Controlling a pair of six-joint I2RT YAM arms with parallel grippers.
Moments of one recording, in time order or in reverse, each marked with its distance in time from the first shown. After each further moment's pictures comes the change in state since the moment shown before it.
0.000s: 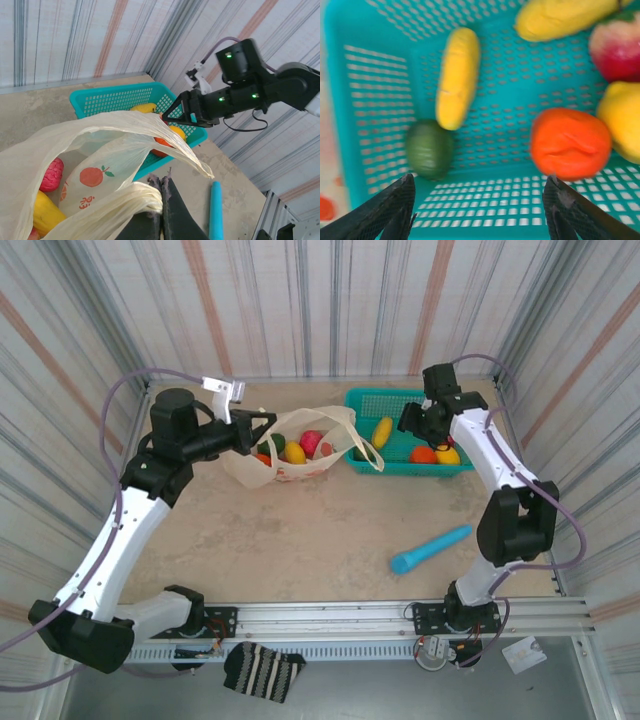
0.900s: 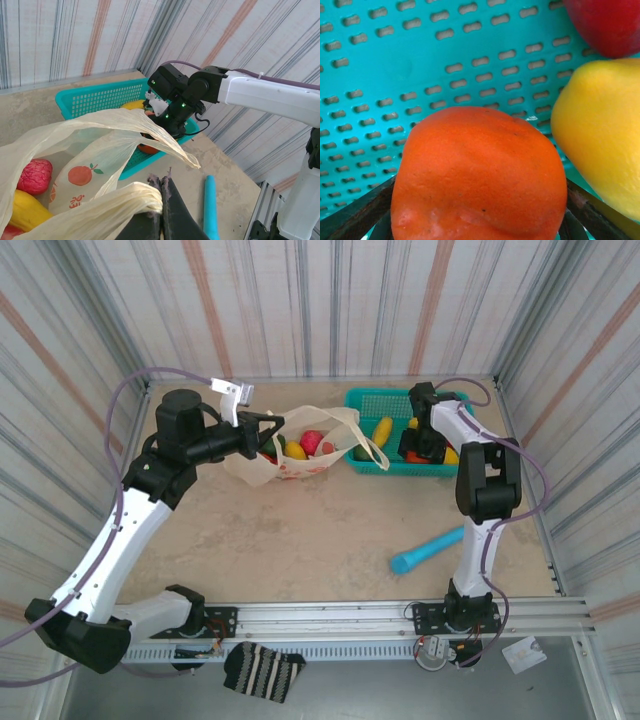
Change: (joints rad) left arm -0.060 -0.001 0.024 -0.023 -0.020 0.018; right arm -0.035 0.354 0.105 -0.126 0.112 -0.066
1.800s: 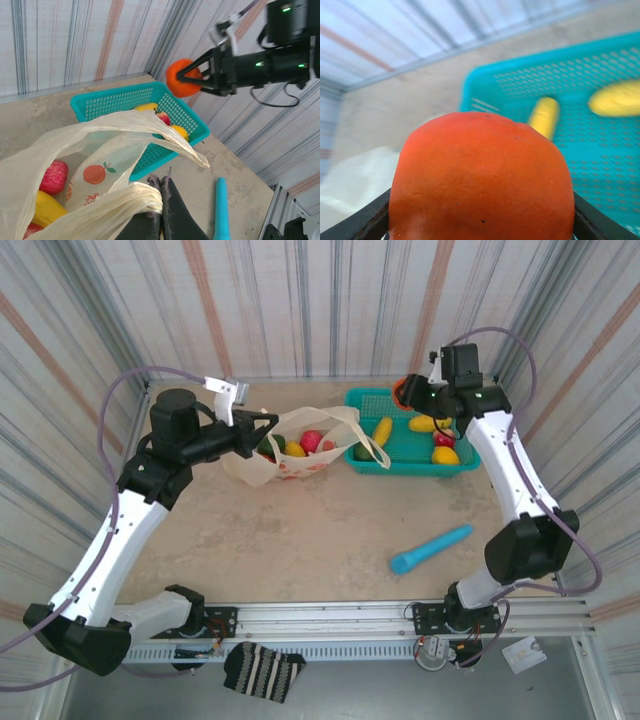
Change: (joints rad) left arm 0.024 -0.012 0.014 -0.028 -0.024 0.032; right arm 0.052 -0.521 -0.007 0.266 -0.315 0.032
